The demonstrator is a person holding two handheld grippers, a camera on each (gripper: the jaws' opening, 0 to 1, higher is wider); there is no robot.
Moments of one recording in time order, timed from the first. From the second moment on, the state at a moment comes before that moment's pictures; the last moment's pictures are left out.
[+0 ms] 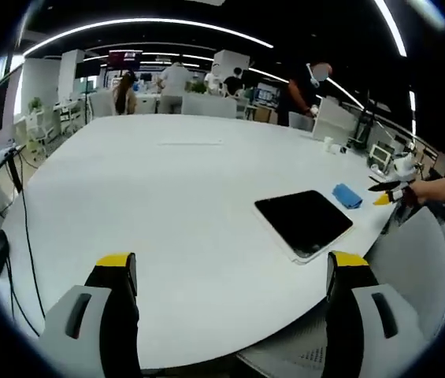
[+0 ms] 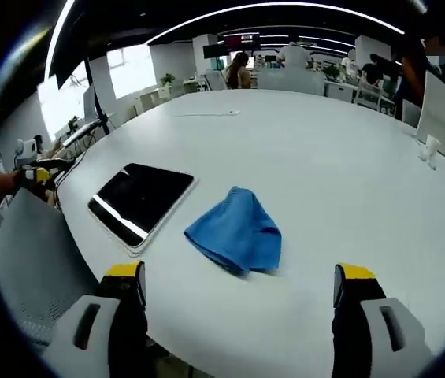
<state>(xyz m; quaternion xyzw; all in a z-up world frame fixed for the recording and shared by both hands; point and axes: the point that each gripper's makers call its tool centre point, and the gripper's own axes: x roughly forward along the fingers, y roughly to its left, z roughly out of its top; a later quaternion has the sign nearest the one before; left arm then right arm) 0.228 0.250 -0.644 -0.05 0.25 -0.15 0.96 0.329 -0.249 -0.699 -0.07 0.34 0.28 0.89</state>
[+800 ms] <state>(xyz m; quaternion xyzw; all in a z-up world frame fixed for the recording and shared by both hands) 0.232 0.241 -0.622 -0.04 0.22 -0.14 0.96 0.319 -0.260 -0.707 -0.05 0.37 0.28 0.89</state>
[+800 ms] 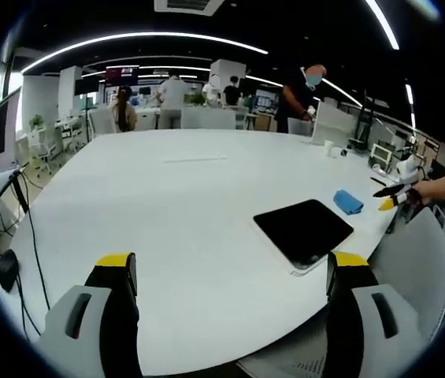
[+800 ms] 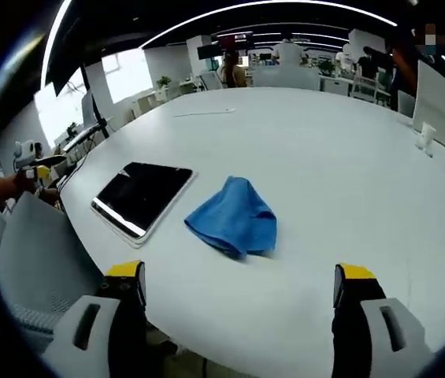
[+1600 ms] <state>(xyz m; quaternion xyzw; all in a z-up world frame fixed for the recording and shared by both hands) 0.230 0.235 -0.615 -0.04 0.22 -0.15 0.96 0.315 -0.254 -0.697 -0.07 0.35 0.31 0.88</state>
